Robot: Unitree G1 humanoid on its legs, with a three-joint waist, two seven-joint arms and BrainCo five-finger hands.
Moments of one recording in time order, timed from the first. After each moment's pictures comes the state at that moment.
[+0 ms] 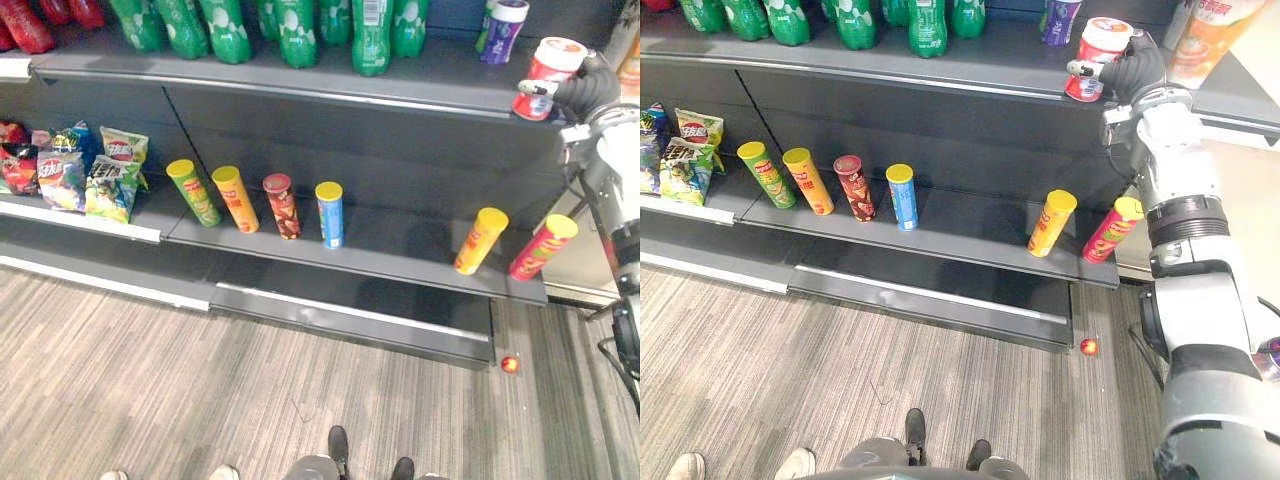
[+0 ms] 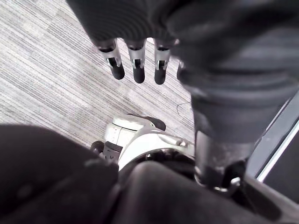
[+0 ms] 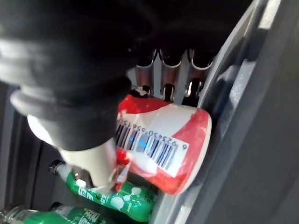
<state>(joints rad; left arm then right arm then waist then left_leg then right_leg) 0.30 0.16 -0.01 0.94 -0.41 0.09 -0.09 -1.17 -0.75 0.20 0.81 0.39 0.06 0.03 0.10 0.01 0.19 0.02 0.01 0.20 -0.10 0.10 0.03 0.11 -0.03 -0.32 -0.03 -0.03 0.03</state>
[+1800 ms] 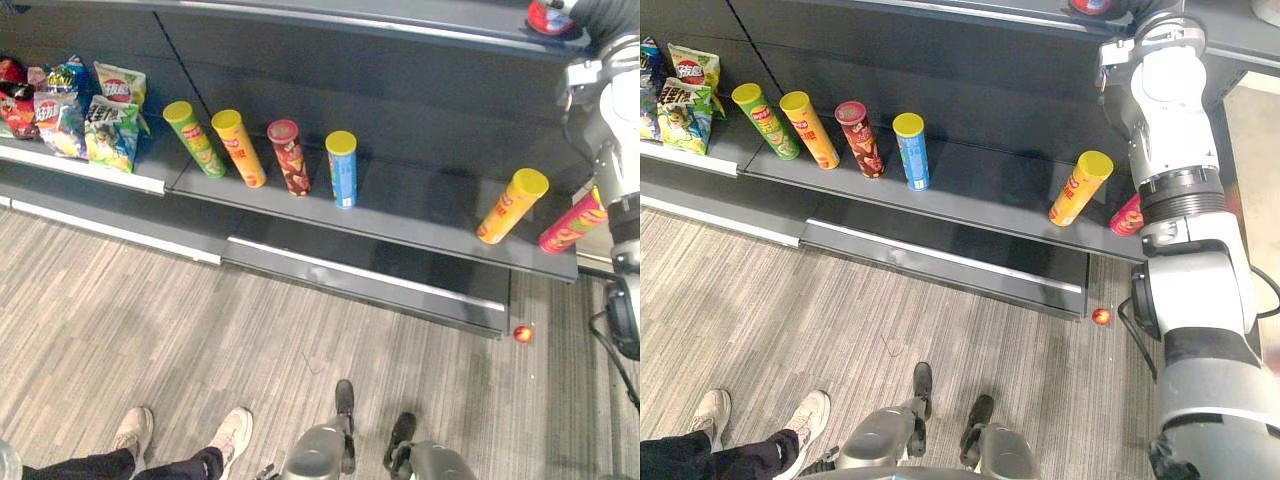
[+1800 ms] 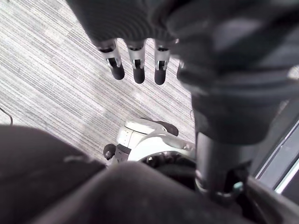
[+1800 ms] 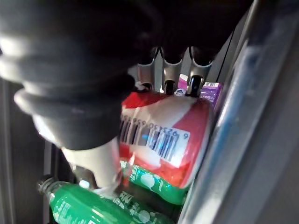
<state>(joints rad) 0.24 0.16 -0.04 0.91 -0.42 0.08 -0.09 -1.27 -0.70 0.21 0.71 0.35 -0.11 -0.12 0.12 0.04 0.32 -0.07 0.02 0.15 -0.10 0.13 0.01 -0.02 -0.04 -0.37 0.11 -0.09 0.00</state>
